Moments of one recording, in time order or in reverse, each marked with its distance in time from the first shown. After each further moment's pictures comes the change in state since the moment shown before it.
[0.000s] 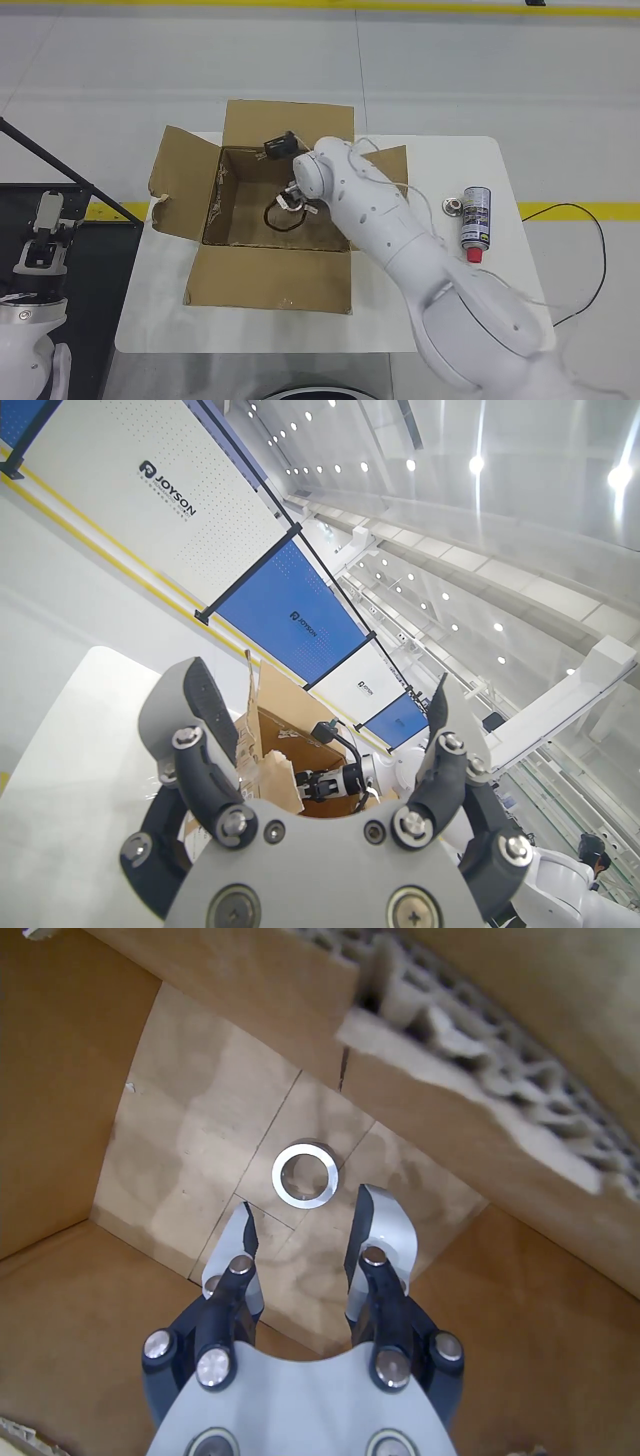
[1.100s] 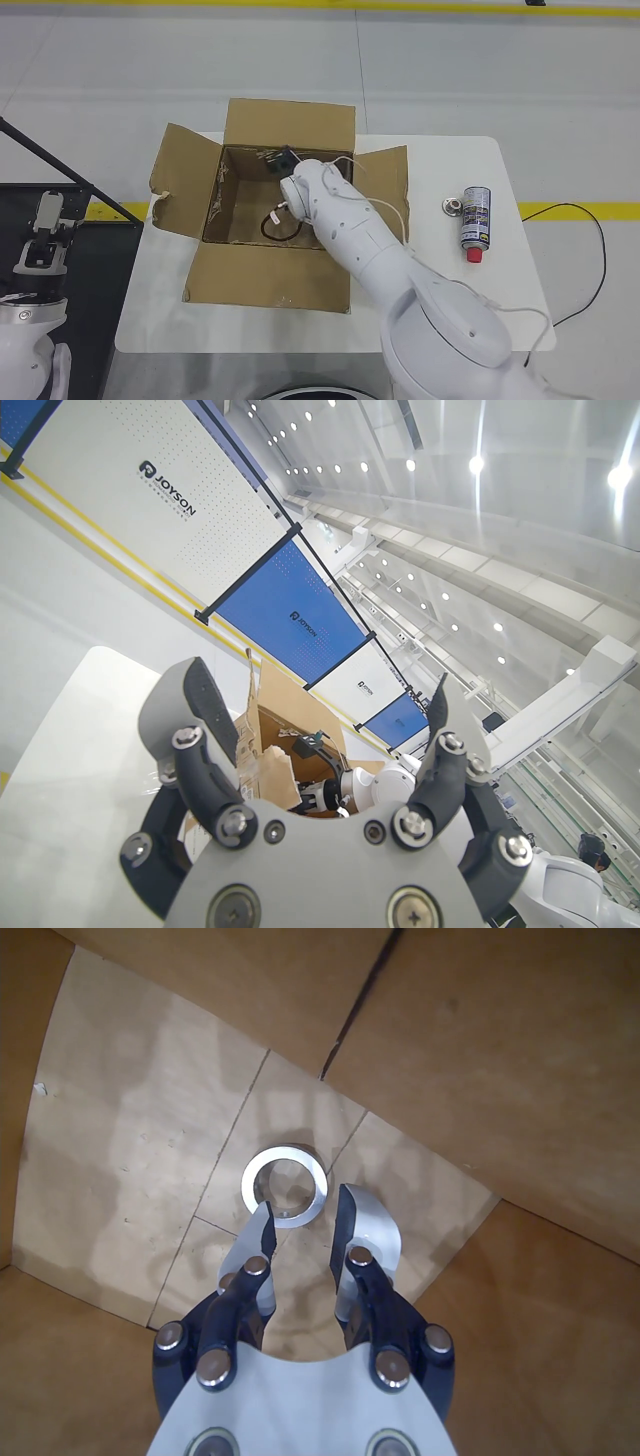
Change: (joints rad) left arm 0.000 0.000 0.000 0.000 0.000 0.000 0.000; right arm -0.003 -0.143 -0.045 0.249 -0.090 0.051 -0.157
